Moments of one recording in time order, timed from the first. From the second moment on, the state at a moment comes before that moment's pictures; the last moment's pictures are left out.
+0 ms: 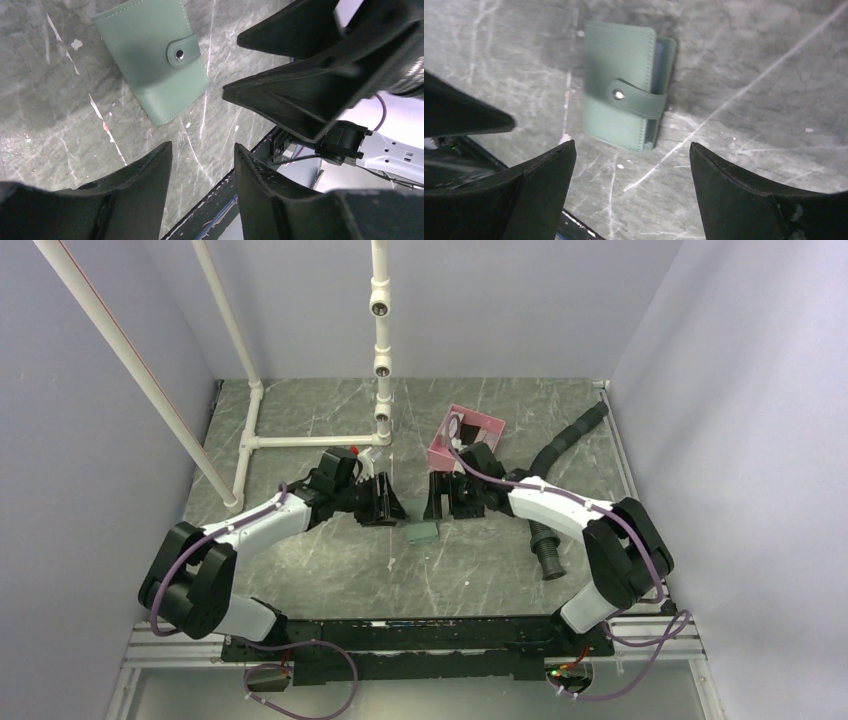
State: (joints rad) left arm -0.52 1.41 0.78 -0.13 0.53 -0.70; right arm 0.60 1.56 0.96 -0.30 -0.27 0.50
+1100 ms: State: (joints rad) left arm -0.52 0.64 1.21 -0.82 0.03 -0.59; right arm 1.03 2.47 1.98 -0.06 0.04 0.76
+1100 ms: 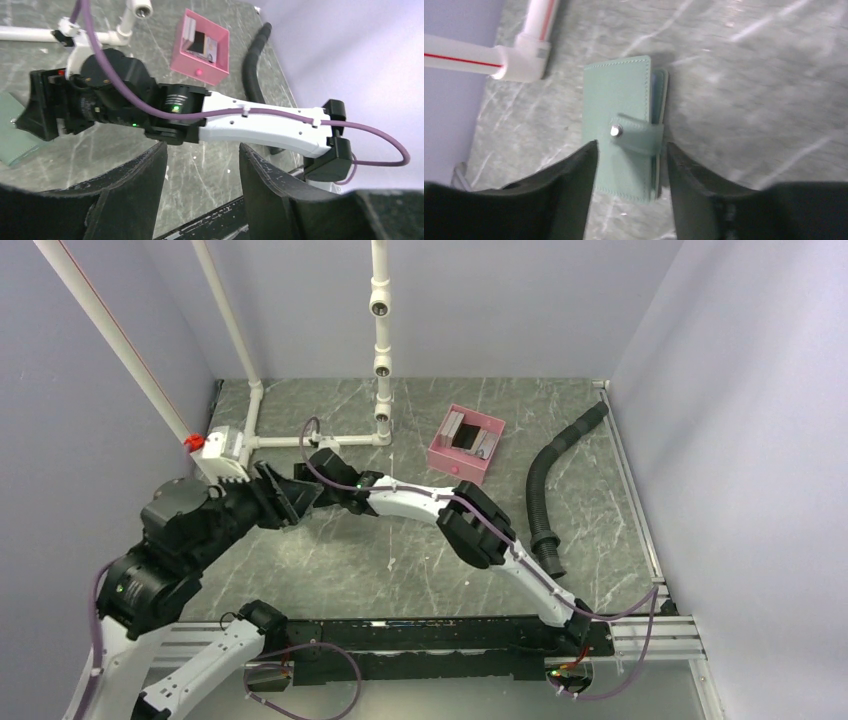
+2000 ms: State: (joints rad) left arm -0.52 0.74 1.65 -0.63 -0.11 -0.22; right arm 0.87 0.83 1.48 -0.35 0.46 0.05
